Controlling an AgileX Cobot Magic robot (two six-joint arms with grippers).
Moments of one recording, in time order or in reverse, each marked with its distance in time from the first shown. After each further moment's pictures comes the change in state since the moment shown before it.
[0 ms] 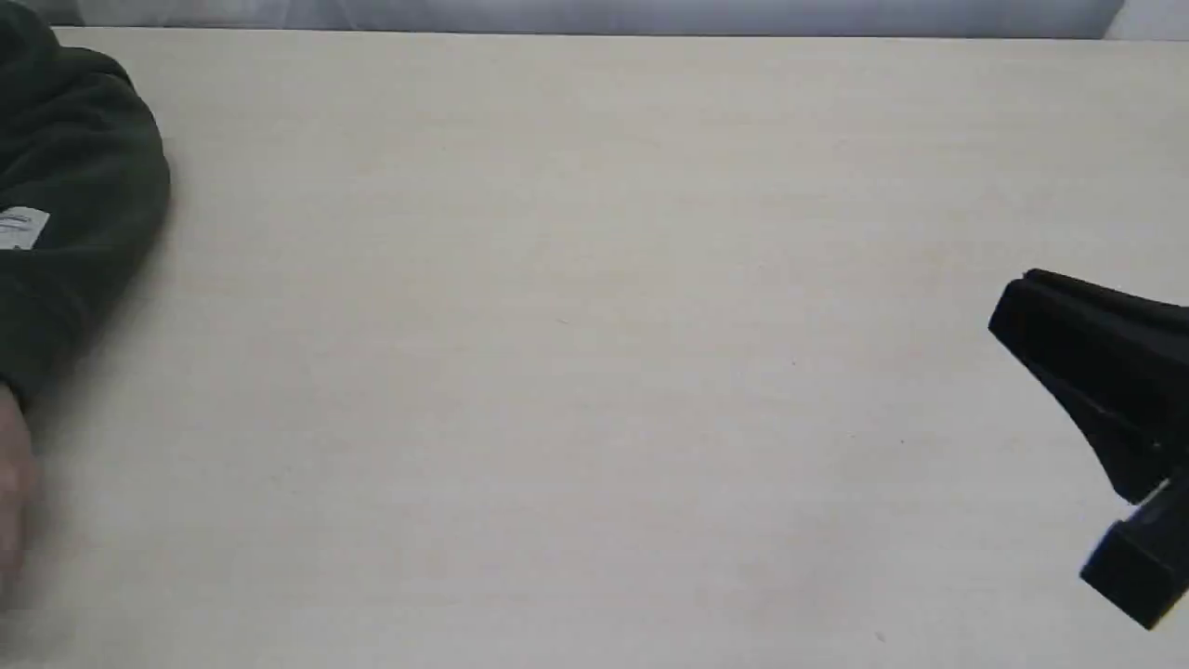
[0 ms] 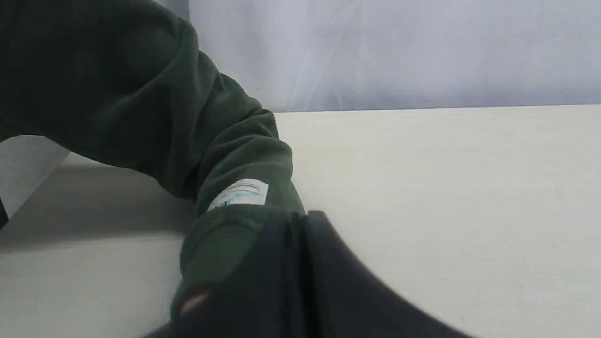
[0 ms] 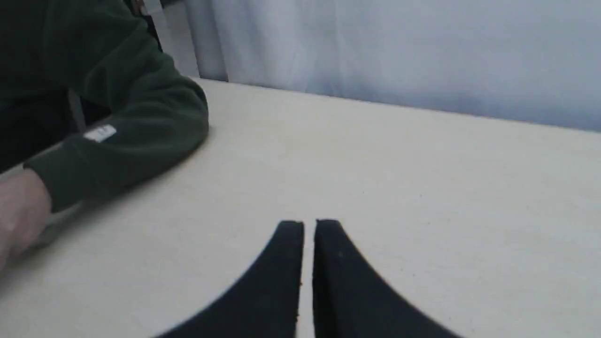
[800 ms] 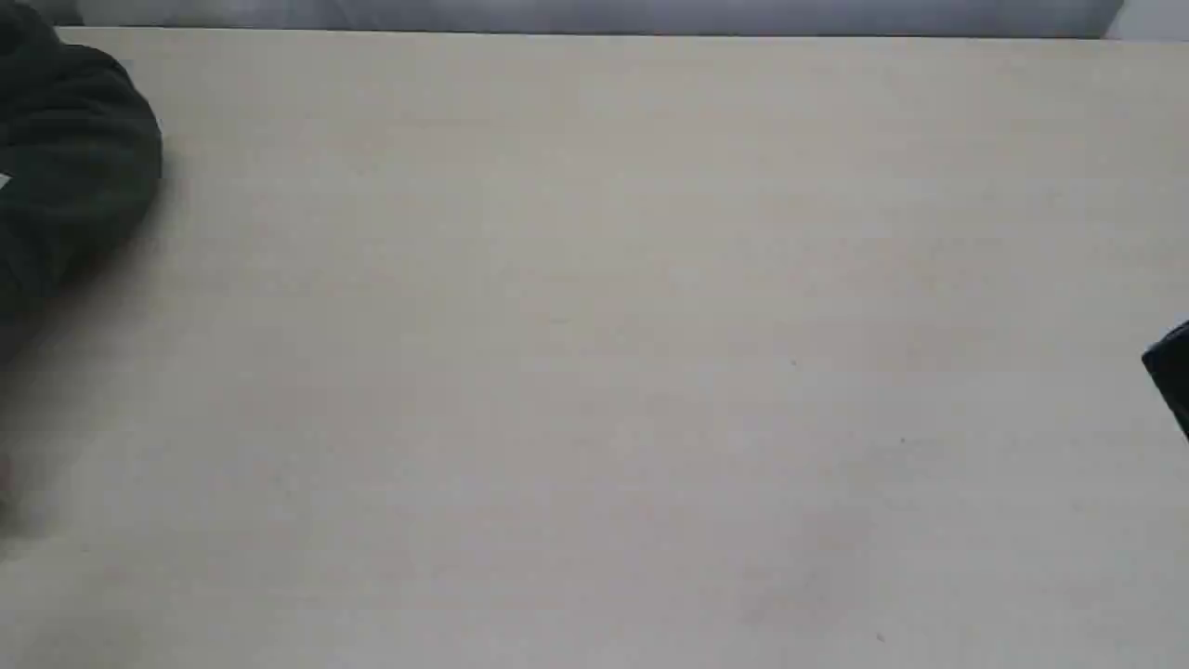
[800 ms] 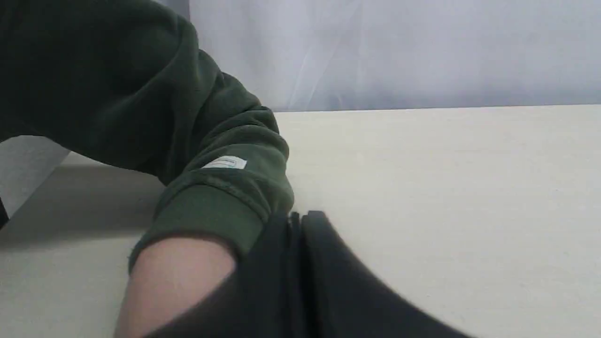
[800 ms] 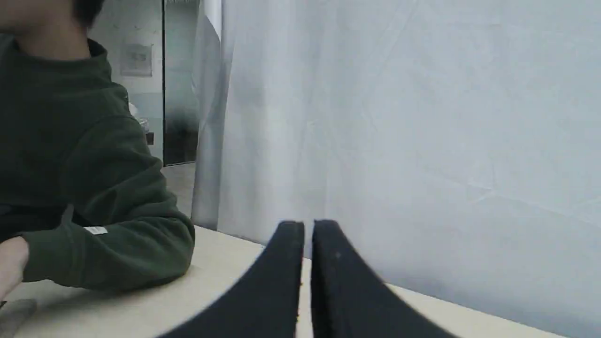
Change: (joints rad) left arm 0.000 0.000 0.000 0.000 0.000 0.000; right arm 0.000 -0.421 0.215 -0.014 -0.180 -0.168
